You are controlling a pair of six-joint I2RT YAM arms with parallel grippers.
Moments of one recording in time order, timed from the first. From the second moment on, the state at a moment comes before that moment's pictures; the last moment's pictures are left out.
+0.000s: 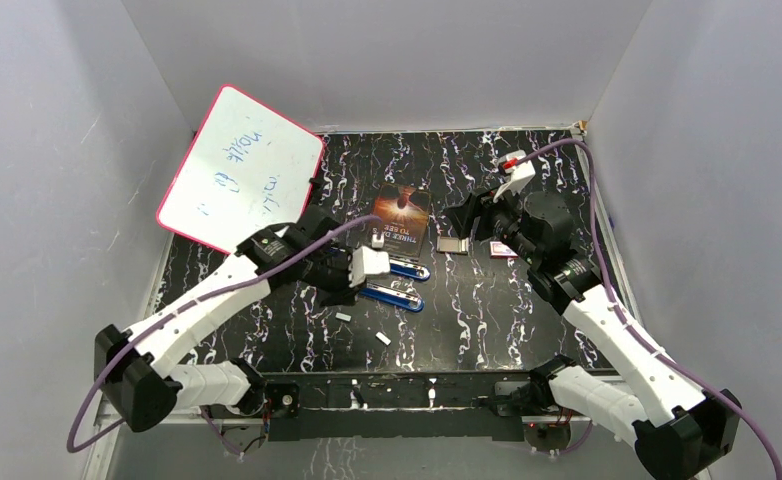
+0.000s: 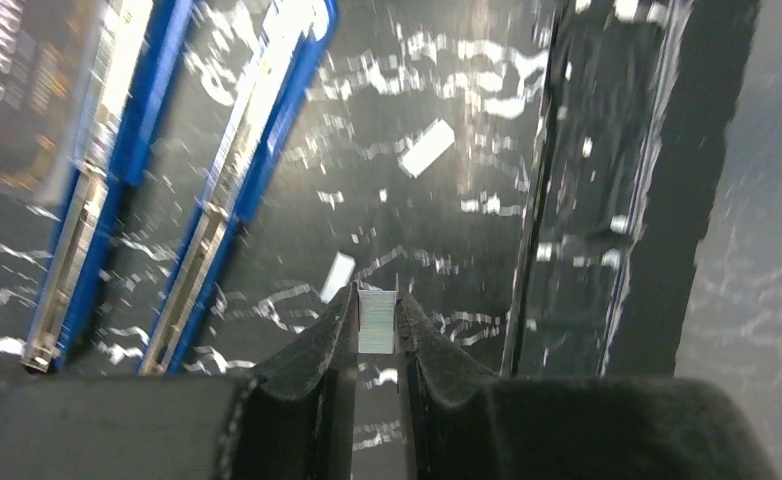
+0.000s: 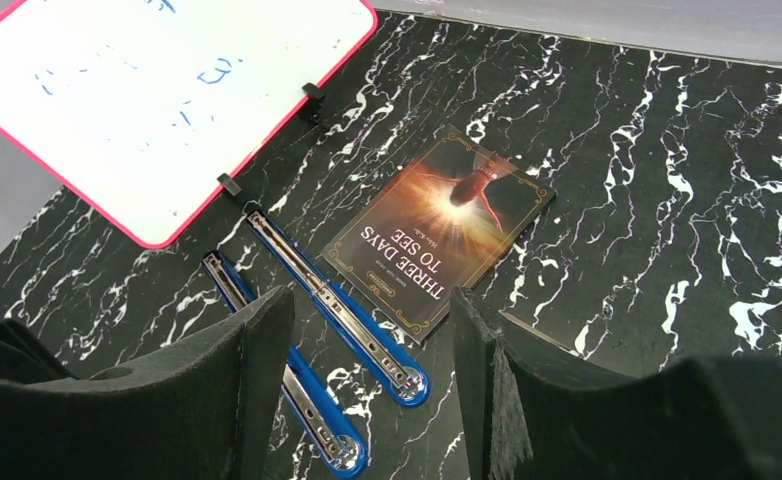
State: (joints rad) left arm -0.73 1.19 1.10 -0.90 0.49 0.60; right arm 0.52 0.92 0.86 -0.10 -0.12 0.26
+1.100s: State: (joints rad) left arm -0.87 1.44 0.88 -0.85 0.23 0.76; right arm 0.52 0.92 0.85 -0.13 -0.06 0.24
